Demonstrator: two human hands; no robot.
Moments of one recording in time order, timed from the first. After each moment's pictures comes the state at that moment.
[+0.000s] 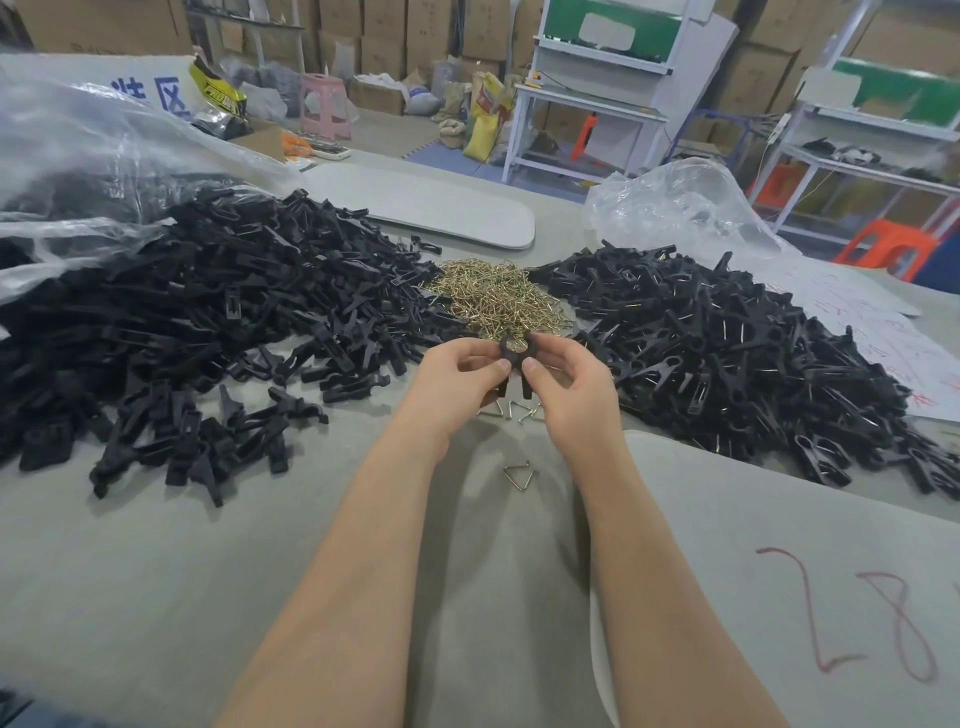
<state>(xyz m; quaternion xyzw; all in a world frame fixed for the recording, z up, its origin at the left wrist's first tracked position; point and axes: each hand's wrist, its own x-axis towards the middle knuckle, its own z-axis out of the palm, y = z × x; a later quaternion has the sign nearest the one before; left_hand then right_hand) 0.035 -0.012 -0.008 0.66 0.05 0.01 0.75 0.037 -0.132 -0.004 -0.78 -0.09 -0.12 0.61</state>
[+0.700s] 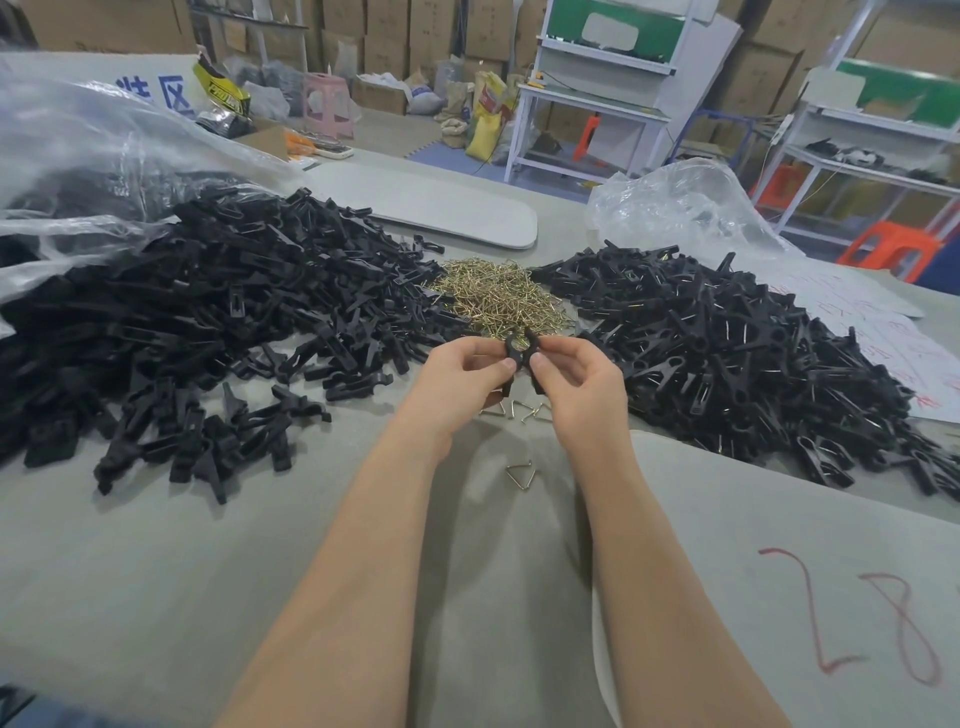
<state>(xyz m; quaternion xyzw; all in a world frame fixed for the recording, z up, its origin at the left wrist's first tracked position) 0.032 -0.012 -0.005 0.66 0.04 0.00 0.75 0.037 -0.133 -0.006 -0.76 -0.06 -0.15 0.63</state>
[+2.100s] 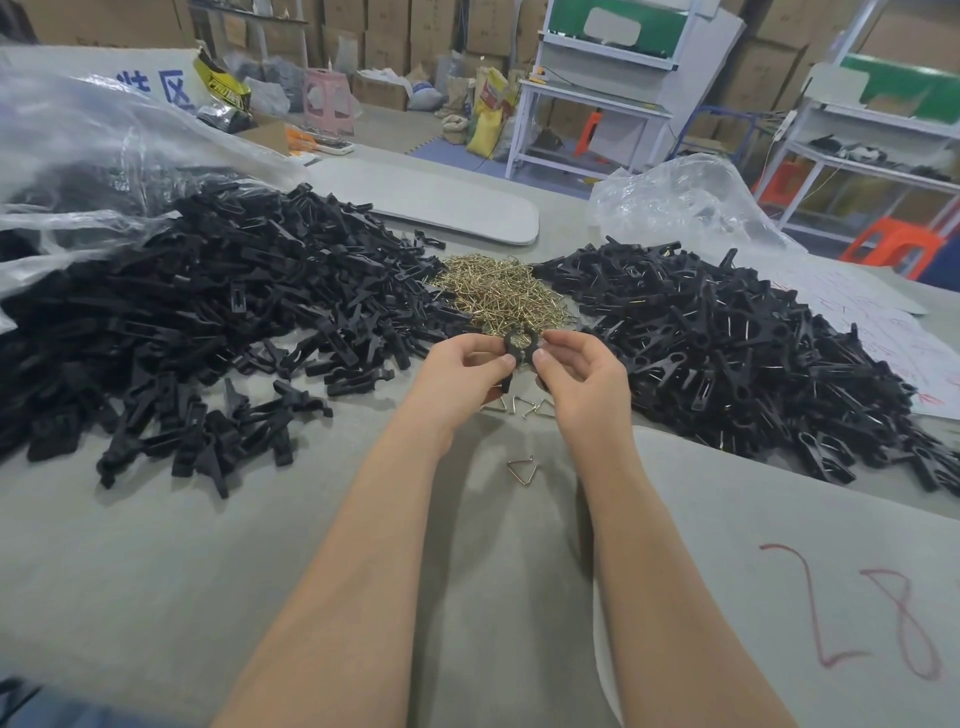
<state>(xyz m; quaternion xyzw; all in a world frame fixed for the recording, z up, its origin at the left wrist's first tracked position) 0.036 -0.013 -0.010 0.65 0.05 0.01 0.76 0.037 -0.134 -0.008 -0.75 -0.04 -0.13 0.65</state>
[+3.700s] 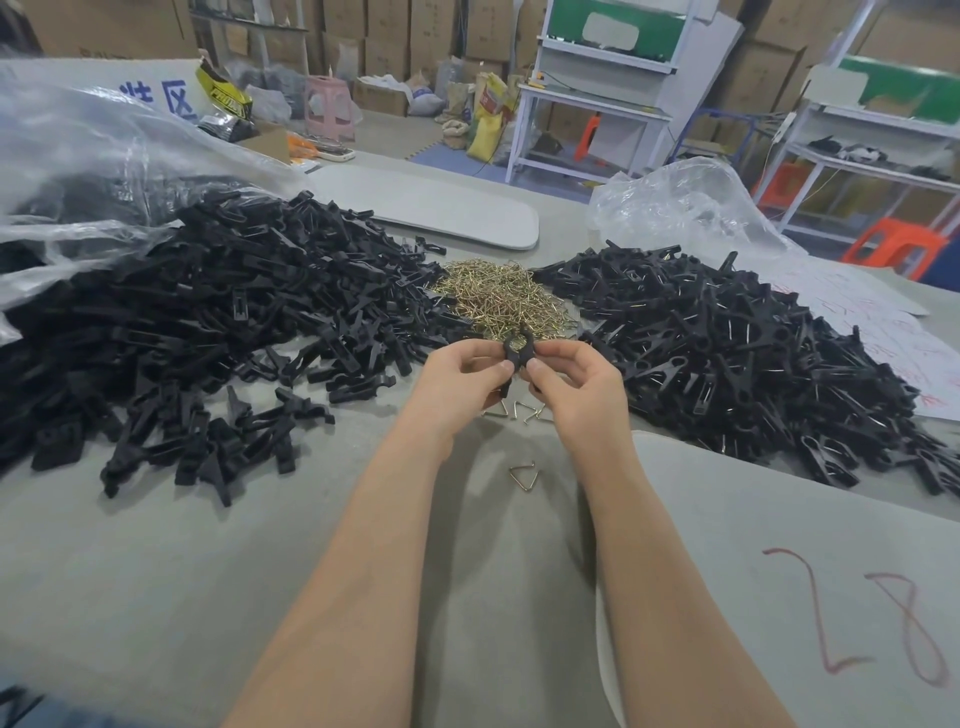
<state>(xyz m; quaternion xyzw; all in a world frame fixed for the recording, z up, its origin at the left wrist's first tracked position) 0.035 -0.011 -0.011 0.64 0.04 0.01 0.77 0.037 -0.132 -0.009 -0.73 -0.05 -0.10 0.67</state>
